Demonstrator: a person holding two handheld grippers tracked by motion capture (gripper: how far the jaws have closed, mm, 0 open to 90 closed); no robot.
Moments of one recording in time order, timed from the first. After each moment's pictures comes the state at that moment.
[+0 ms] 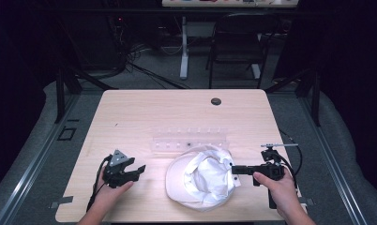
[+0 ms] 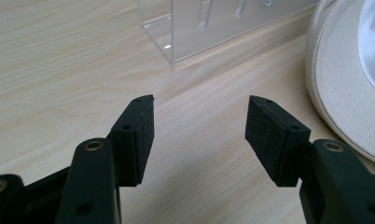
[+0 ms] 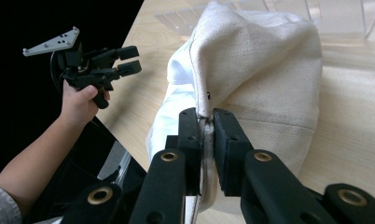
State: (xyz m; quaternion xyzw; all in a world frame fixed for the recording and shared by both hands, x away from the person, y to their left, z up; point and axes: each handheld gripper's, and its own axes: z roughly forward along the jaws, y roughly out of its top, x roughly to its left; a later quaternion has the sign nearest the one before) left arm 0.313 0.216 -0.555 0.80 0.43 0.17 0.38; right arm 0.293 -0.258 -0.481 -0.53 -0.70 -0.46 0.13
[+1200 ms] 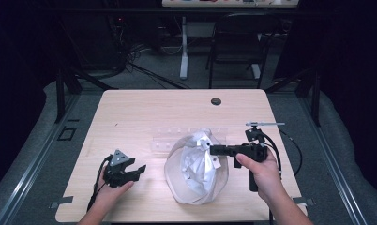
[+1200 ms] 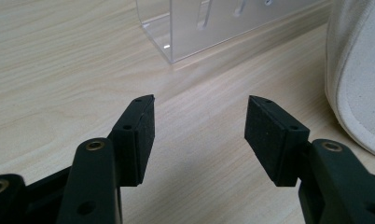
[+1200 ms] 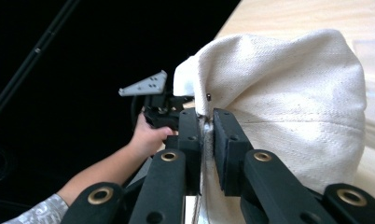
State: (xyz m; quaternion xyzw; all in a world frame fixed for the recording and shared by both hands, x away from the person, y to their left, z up) left arm 0.314 0.216 -0.556 0.80 0.43 0.17 0.38; right arm 0.311 -0.200 -0.413 -0.45 -0.69 -0.54 0.15
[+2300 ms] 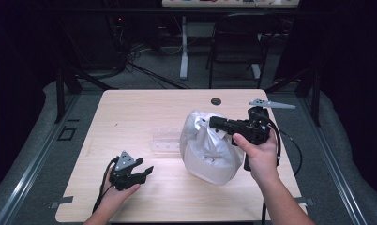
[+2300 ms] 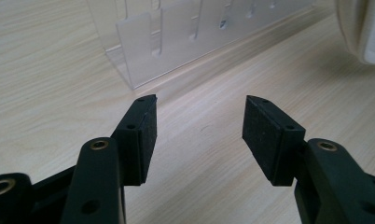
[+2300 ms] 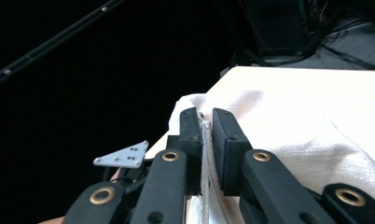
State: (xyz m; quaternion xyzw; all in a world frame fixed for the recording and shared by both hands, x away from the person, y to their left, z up) left arm 0.301 0.192 -0.548 0.80 0.39 0.17 0.42; right arm 0.319 -0.188 -0.356 -0.42 -0.68 -0.60 -0.01
